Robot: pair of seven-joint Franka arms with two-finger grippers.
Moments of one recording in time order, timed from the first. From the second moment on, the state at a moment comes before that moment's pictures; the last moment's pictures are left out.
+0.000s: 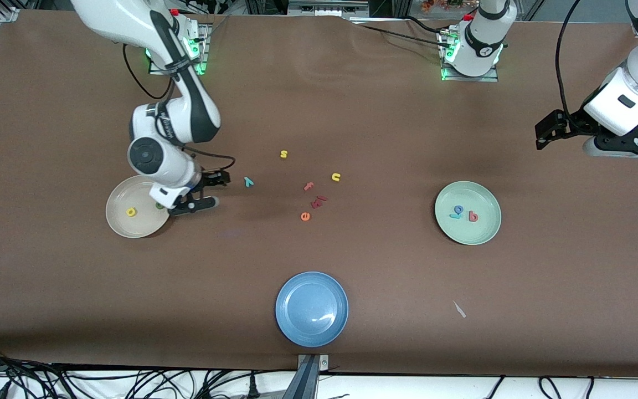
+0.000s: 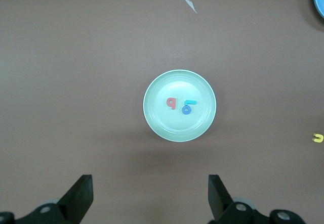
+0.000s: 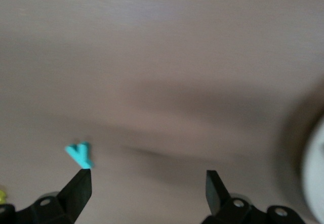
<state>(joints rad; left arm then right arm) -0.04 -0.03 -0.05 -1.73 0.03 1.69 -0.05 0.58 0.42 -0.19 -2.04 0.23 2.35 0.01</state>
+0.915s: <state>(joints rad) -0.04 -0.03 -0.05 -1.72 0.03 1.68 -0.05 0.66 0.42 -0.10 -2.23 0.21 2.66 0.02</state>
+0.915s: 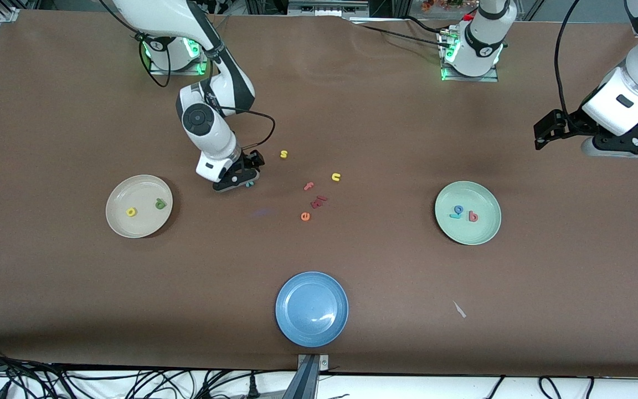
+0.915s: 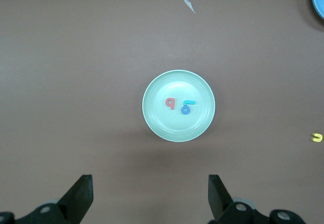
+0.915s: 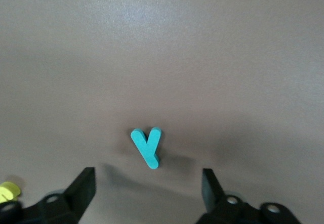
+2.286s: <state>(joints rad) -0.05 -0.03 -0.05 -1.69 0.03 1.66 -0.05 0.67 0.47 -0.11 -2.17 0.16 2.68 0.02</state>
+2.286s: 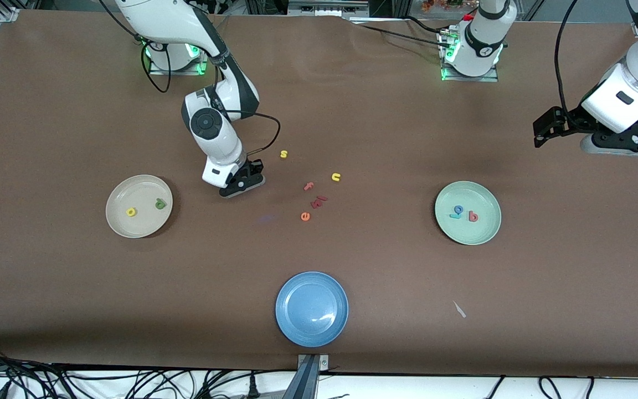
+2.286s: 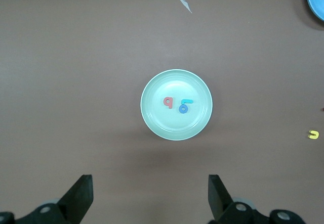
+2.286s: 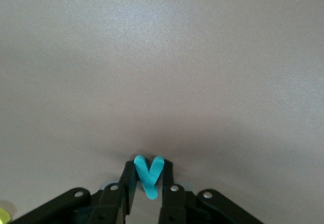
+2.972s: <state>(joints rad) -0.06 -0.03 -0.05 -1.69 0.03 1.66 -0.05 0.66 0.43 -0.31 -2.08 0.16 2.50 -0.05</state>
